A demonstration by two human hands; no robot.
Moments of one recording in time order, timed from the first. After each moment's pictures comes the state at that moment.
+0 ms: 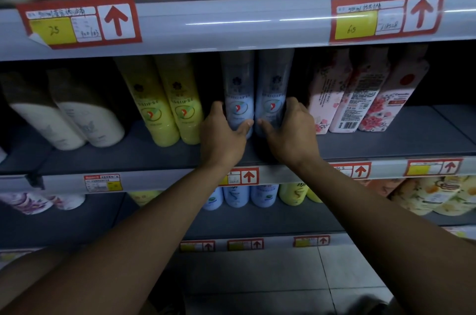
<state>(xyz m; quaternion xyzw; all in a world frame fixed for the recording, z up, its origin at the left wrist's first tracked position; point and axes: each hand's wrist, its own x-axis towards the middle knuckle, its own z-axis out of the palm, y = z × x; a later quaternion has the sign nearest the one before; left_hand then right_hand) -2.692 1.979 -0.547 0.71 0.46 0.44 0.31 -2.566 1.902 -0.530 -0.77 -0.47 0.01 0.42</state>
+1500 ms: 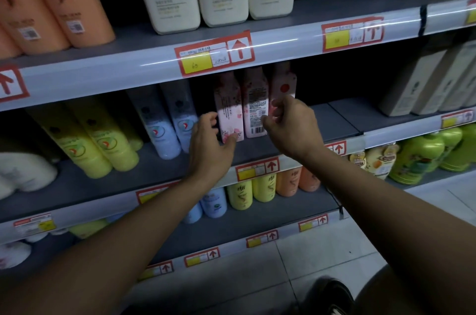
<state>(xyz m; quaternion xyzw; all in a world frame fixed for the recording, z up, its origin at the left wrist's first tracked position) -2.599 1.884 -0.521 0.80 0.36 0.39 0.29 -2.448 1.780 -0.484 -0.82 -0.41 -0.05 0.39</state>
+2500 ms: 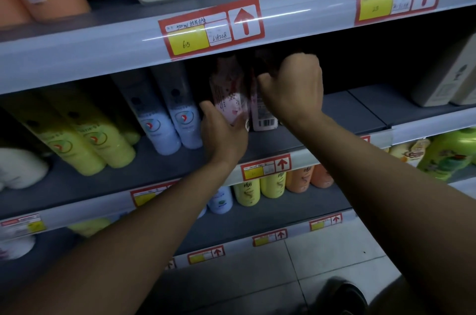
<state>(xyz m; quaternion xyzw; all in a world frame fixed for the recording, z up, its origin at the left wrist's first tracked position) -2.550 1.898 -0.528 0.72 0.46 0.44 0.28 -2.452 1.829 -0.447 -0.81 -0.38 -0.11 0.44</state>
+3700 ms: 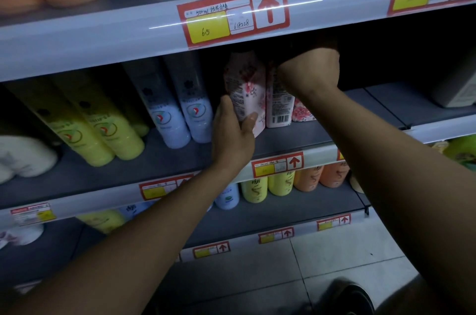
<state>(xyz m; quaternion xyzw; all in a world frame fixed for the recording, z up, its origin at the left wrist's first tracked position) -2.565 1.909 -0.548 0.78 0.37 0.42 0.29 -2.422 1.857 -0.443 -0.85 -0.39 -0.12 0.34</state>
